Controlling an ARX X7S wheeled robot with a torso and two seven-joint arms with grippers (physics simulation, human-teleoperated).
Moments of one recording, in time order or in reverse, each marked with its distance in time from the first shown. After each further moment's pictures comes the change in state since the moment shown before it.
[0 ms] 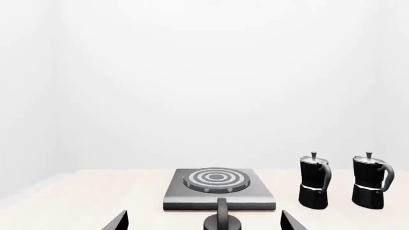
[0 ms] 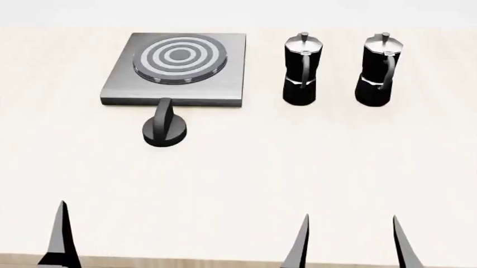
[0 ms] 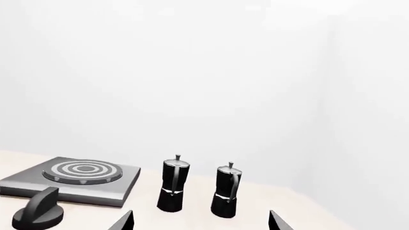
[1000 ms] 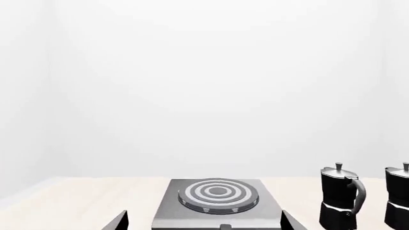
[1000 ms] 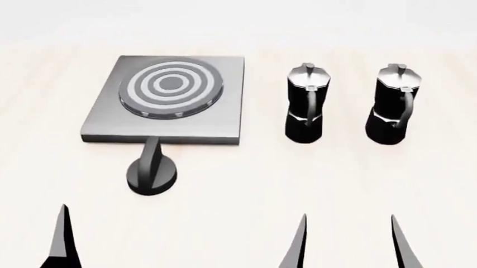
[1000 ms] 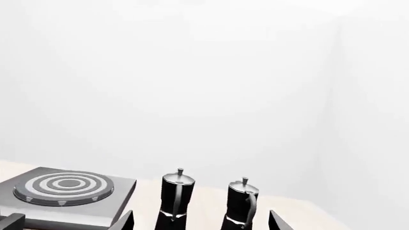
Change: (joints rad) left arm 0.013 -0.035 0.036 -0.010 -0.016 0.037 -0.047; right arm 0.000 0.041 -0.034 -0.020 0.019 0.011 0.042
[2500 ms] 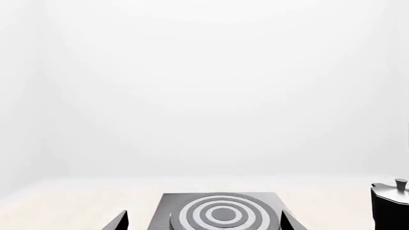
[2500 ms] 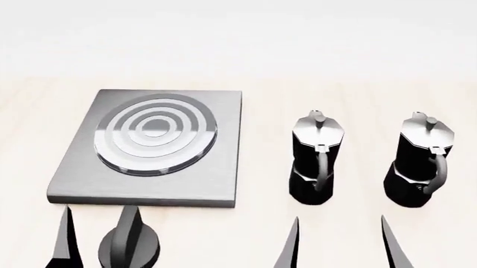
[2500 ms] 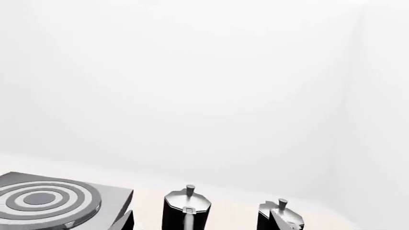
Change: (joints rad) left arm -0.004 -0.043 0.041 -0.022 -0.014 0.021 -0.051; right arm 0.013 0.046 -0.046 0.021 0.026 0.002 0.036
